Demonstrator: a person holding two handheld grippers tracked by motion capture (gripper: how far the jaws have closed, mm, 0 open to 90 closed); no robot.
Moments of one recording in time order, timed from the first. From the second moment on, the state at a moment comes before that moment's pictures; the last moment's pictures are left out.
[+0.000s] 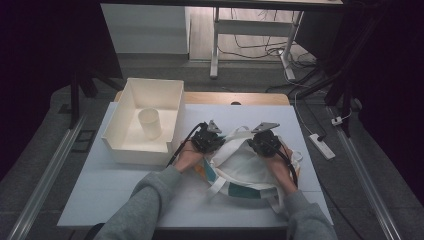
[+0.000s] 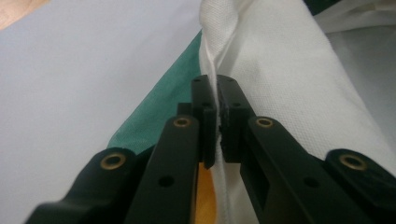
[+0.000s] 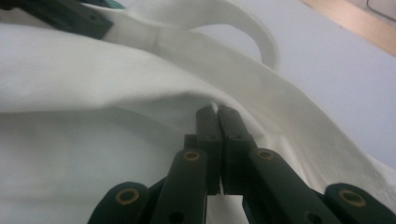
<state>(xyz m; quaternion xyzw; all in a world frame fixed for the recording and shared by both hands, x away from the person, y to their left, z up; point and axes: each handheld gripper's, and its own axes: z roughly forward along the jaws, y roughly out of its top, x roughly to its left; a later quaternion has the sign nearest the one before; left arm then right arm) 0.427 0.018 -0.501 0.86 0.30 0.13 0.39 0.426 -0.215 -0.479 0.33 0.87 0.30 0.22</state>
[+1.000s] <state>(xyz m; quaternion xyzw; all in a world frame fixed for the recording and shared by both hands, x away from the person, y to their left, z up) 0.427 0.018 -0.504 0.87 0.29 0.13 0.38 0.400 -0.190 -0.494 0.27 0.92 0.26 0.12</state>
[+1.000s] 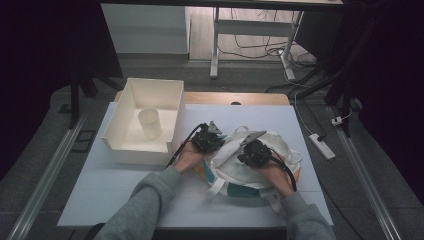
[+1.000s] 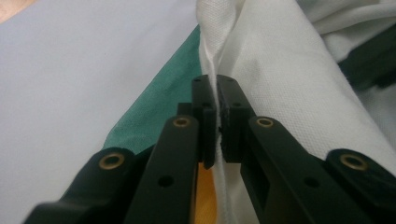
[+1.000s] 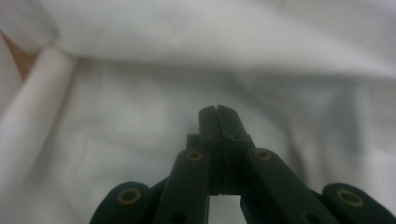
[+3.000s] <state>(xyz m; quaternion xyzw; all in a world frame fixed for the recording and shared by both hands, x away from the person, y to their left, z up) 0.370 0.049 -0.429 0.85 0.25 0.10 0.45 0.329 -0.258 -0.471 0.29 0.84 0.42 0.18</state>
